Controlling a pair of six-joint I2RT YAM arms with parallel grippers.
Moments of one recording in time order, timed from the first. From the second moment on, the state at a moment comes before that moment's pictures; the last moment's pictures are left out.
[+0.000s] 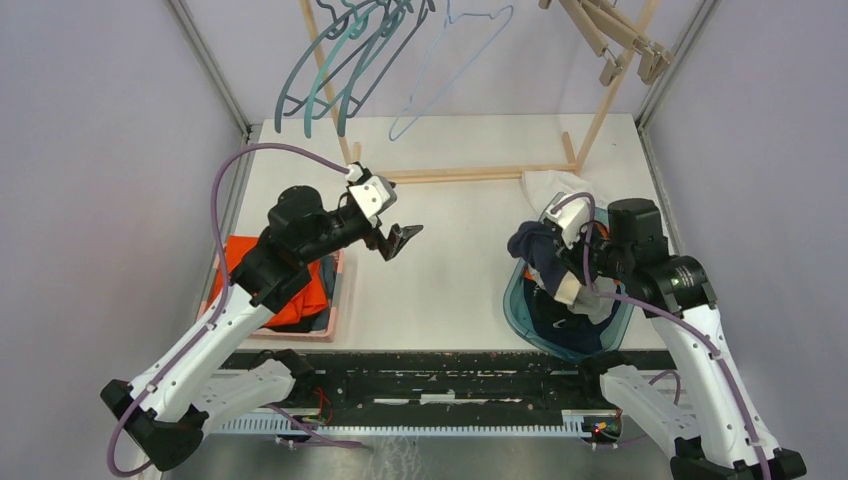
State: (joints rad) left arm -0.66 0.94 1.04 -0.21 0.33 0.28; right arm 0.27 0.82 1.09 -0.97 -0.33 -0.48
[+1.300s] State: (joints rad) left arm -0.61 0.80 0.88 -0.32 -0.03 0.45; right arm 0.33 1.10 0.84 -1.12 -0.15 -0.75
